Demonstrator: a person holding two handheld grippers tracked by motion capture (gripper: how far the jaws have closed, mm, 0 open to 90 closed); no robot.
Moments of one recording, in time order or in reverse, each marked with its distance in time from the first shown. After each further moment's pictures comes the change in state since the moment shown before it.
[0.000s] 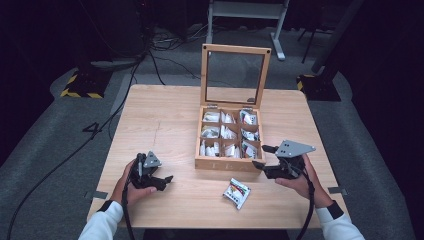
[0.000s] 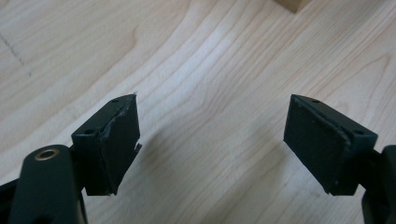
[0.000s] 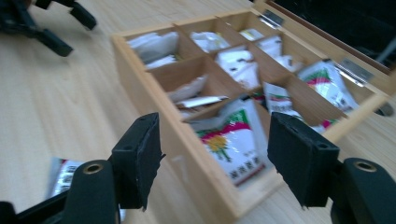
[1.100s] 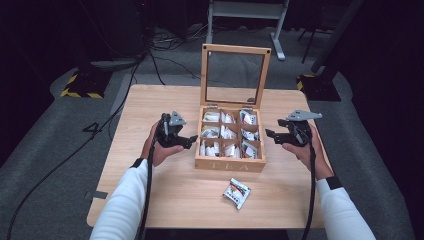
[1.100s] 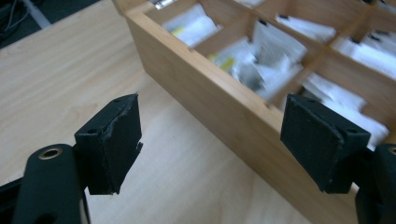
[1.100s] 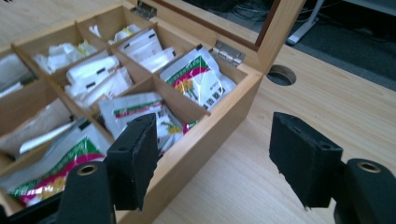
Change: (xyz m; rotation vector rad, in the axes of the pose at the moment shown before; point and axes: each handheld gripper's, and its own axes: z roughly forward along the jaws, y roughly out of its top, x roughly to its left) left arm 0.032 0.133 0.034 -0.158 0.037 -0.032; right arm -0.094 0.010 0.024 0.056 -0.184 0.208
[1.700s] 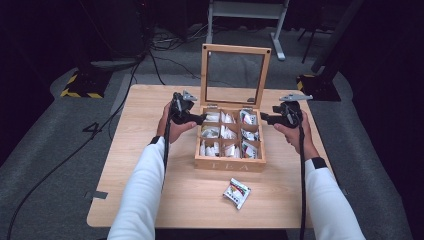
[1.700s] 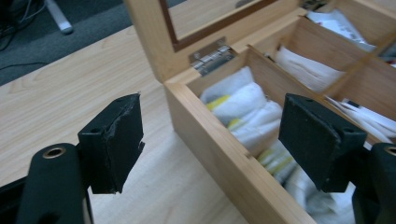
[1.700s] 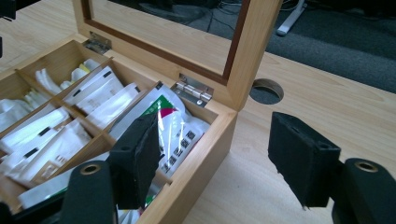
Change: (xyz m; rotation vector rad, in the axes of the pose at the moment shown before) left arm 0.029 0.050 0.049 0.018 0.065 -0.073; right arm -0.029 0.032 0.048 0.015 -0.037 0.114
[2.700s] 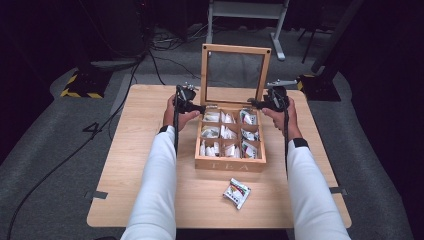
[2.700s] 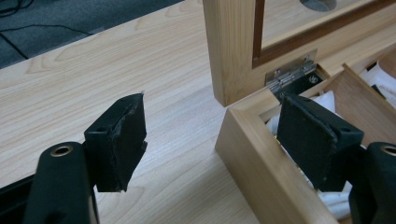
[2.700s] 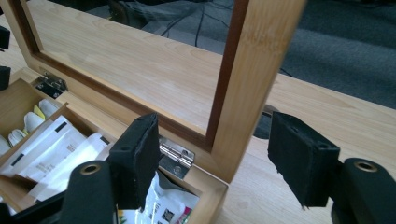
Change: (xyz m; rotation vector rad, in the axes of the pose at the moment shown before) left arm 0.022 0.019 0.041 0.076 0.056 -0.122; right arm -0.012 0.036 0.058 0.025 -0.018 0.051
